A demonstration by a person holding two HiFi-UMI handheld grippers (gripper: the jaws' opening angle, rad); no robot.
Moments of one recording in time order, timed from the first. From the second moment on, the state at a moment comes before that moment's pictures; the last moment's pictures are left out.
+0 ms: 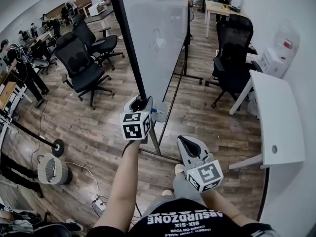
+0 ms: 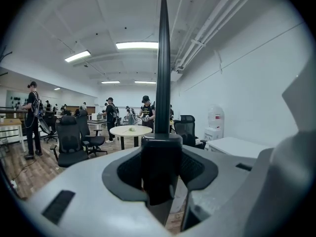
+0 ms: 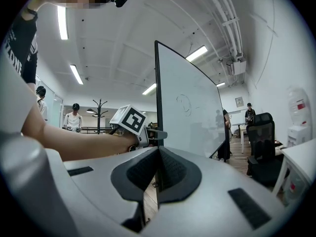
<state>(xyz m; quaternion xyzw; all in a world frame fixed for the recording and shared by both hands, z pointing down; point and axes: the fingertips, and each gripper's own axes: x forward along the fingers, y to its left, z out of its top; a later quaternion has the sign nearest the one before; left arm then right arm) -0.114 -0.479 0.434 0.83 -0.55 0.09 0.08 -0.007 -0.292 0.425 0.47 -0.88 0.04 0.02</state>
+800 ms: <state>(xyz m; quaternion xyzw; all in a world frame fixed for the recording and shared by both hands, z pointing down) -0.130 -0.441 0.431 0.83 -0.54 0.09 0.08 -0.005 -0.261 0.424 0.49 -0.87 0.04 0.01</state>
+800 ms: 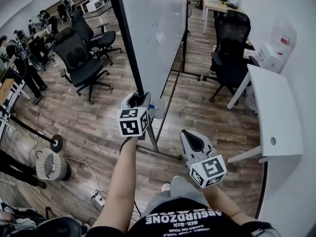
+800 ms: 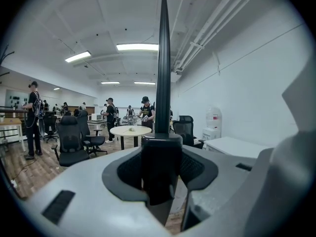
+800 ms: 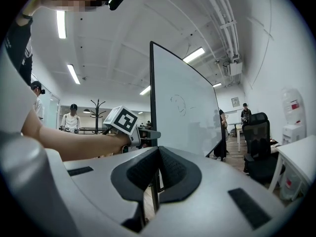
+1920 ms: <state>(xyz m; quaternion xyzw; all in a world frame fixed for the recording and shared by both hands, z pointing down) -0.168 -0.374 0.433 0.84 -0.53 0.09 0.09 0.009 -0.218 0.435 0.41 -0.91 0.06 0.04</state>
